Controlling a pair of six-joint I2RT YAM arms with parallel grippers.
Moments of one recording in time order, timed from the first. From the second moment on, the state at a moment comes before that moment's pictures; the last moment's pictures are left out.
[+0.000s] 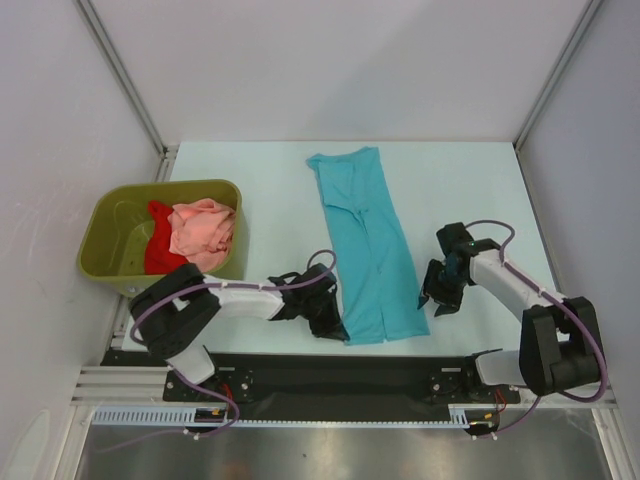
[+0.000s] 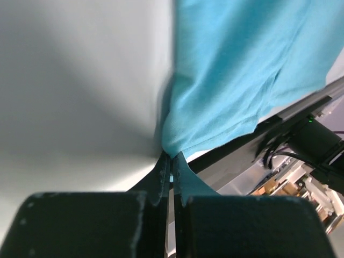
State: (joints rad) left arm -0.97 1.66 0.73 -0.09 0.32 -1.21; right arm 0.20 1.34 0.76 -0.84 -0.12 0.60
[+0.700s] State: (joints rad) left arm -0.88 1.34 0.46 -0.18 0.31 -1.09; right arm 0.61 1.09 0.50 -0.70 -0.27 0.79
